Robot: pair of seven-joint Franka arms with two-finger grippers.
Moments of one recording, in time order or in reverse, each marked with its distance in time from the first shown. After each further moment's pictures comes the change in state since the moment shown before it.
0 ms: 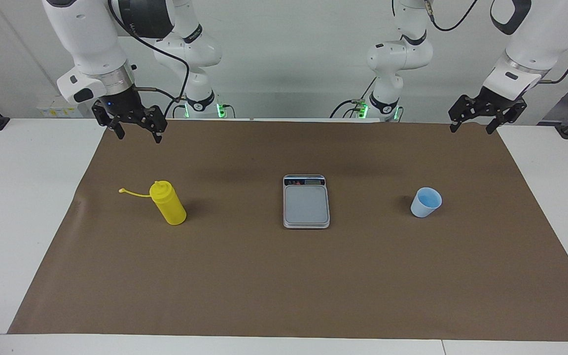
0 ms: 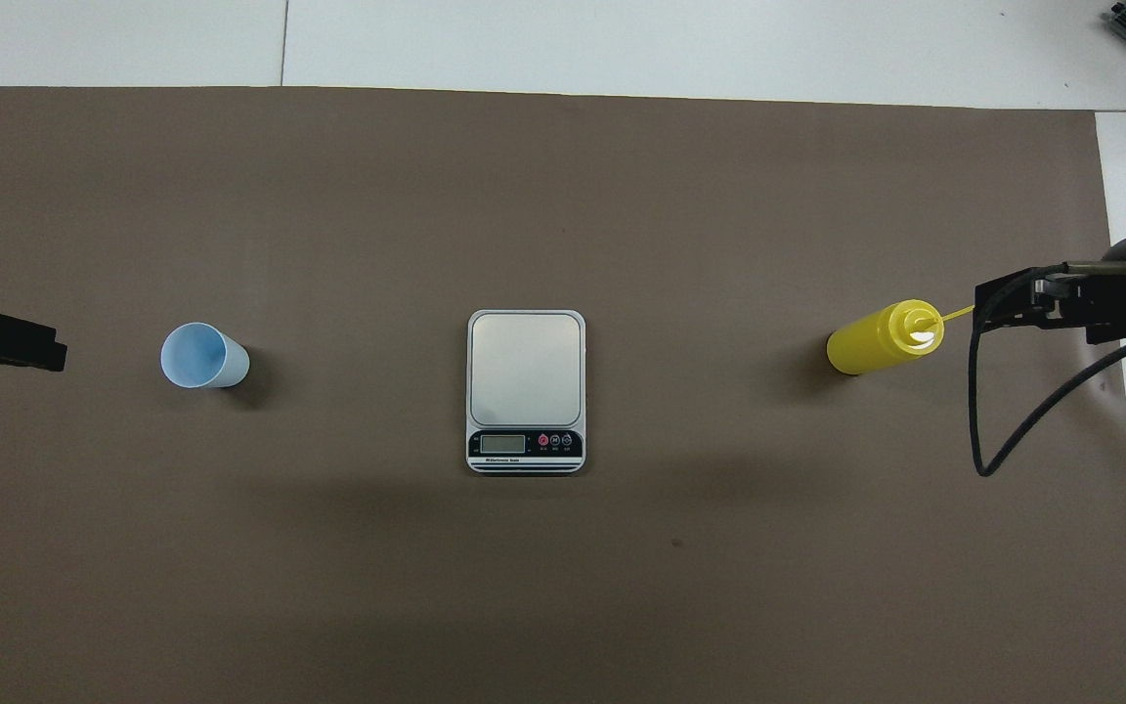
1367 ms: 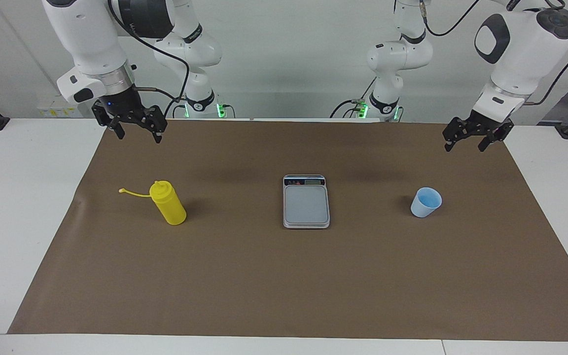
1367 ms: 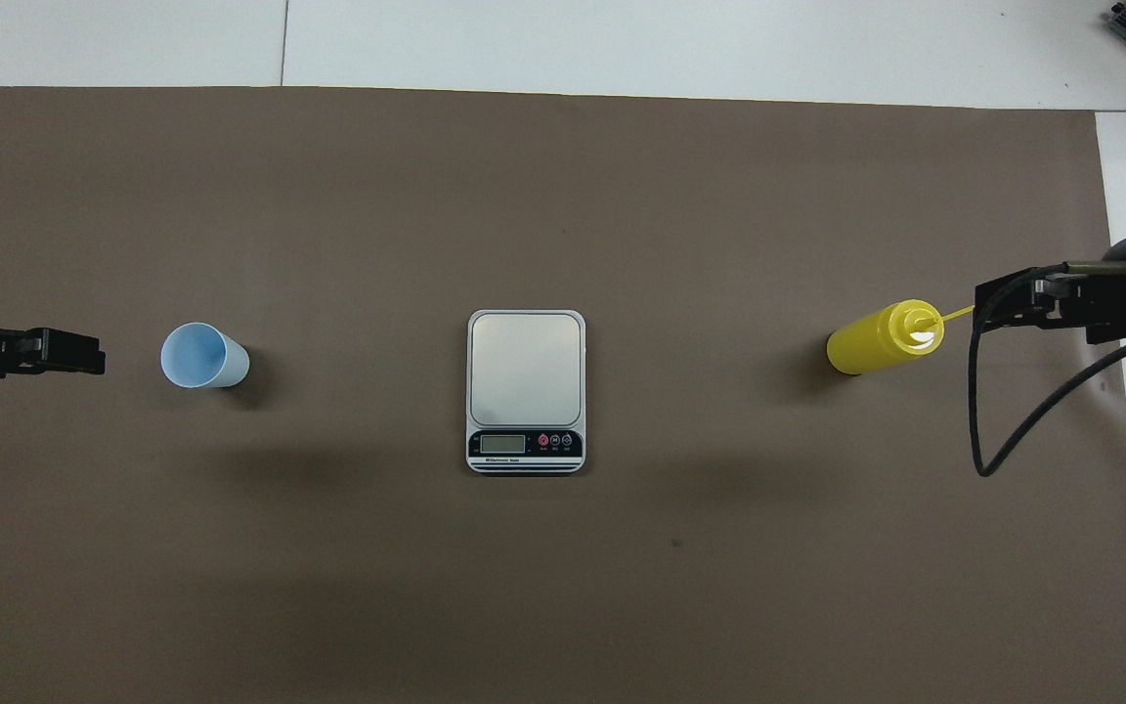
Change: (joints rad) left arm 0.043 -0.010 0.019 -0.305 0.000 0.325 -0.017; right arm 0.000 0.000 0.000 0.000 0.000 0.000 0.000
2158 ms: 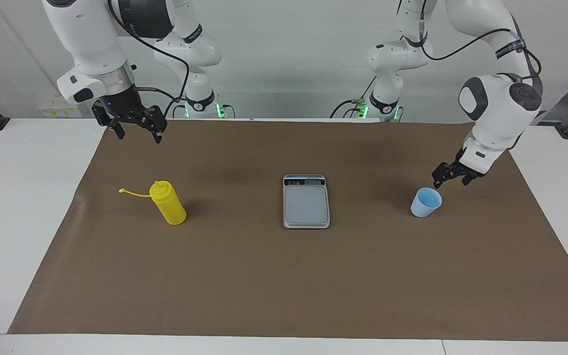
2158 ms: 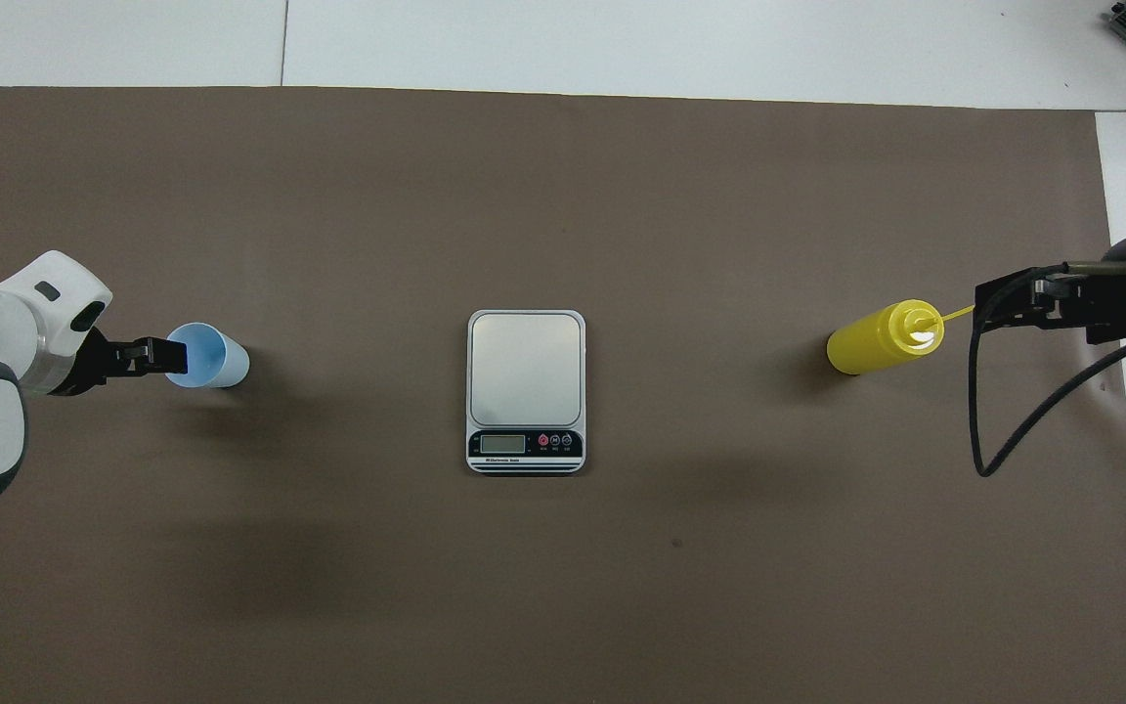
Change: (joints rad) left arm -0.002 0.118 -0.009 -0.214 0.000 0.364 -0.091; right arm 0.000 0.000 0.000 0.000 0.000 0.000 0.000
